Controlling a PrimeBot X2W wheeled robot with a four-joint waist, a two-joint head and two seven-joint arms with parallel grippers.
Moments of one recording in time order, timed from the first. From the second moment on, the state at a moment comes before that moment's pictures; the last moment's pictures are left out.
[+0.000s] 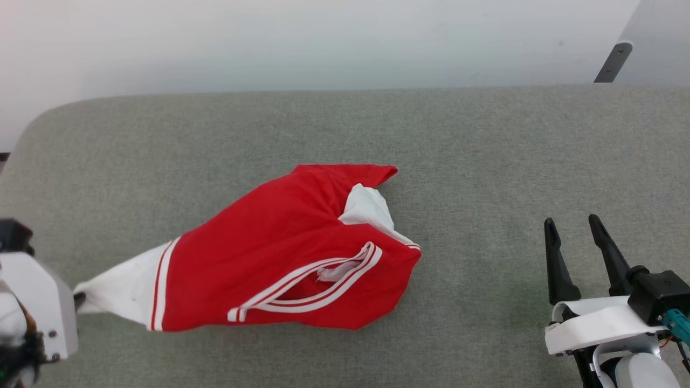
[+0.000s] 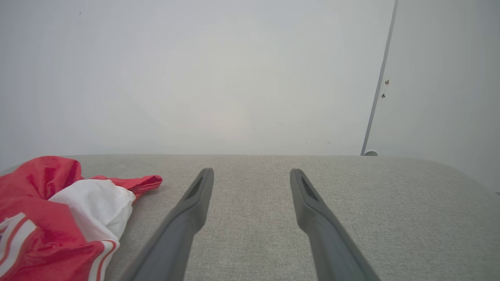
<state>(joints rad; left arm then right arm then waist) -0.21 0.90 -0.22 0.03 -0.94 0.19 0.76 -0.17 -0.08 -0.01 0.18 0.15 0.13 -0.26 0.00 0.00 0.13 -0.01</state>
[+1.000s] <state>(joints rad) -0.19 0.78 -0.23 0.14 -0.94 0.06 0.49 -0.18 -0.12 0.10 0.22 0.22 0.13 -0.21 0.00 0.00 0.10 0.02</state>
